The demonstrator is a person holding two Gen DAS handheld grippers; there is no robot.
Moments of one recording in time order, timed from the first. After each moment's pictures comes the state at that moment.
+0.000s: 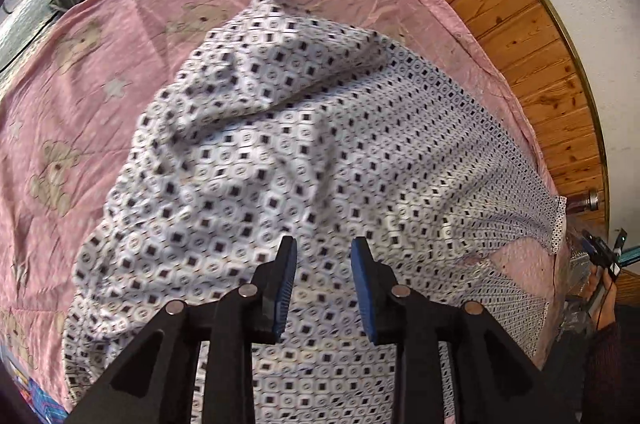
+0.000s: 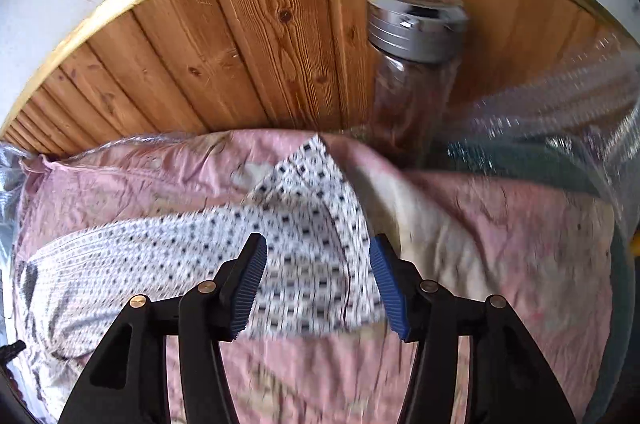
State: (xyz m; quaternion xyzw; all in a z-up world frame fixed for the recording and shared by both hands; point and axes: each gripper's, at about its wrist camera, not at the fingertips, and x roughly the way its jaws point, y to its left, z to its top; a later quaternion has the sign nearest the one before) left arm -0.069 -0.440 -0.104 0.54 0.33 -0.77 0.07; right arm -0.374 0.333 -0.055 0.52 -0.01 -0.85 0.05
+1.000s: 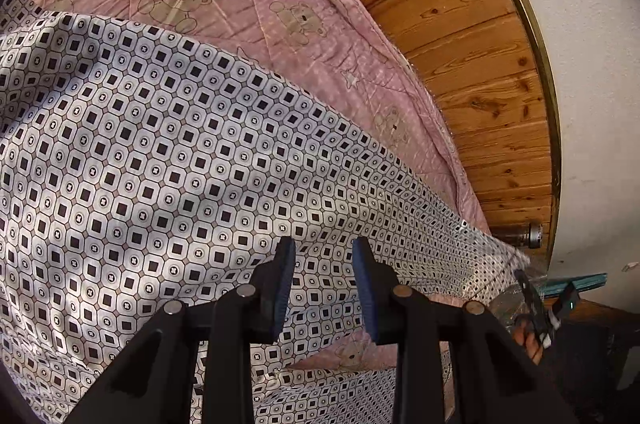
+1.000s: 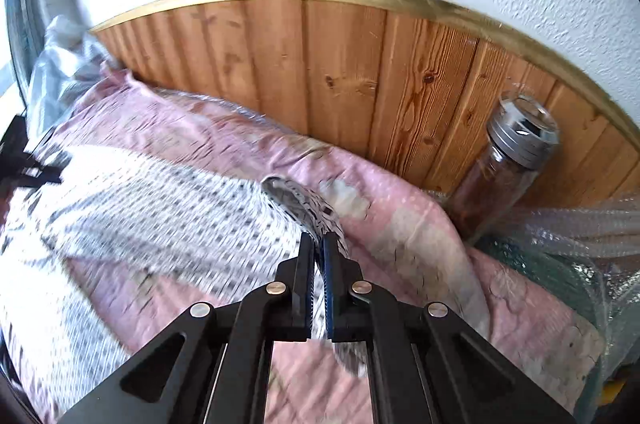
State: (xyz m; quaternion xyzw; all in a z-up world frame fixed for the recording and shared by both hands) left arm -0.268 -0.290 -0.144 0.52 0.43 -0.74 -0.01; right arm -0.258 0.326 -0.011 0.44 0.13 -0.86 0.22
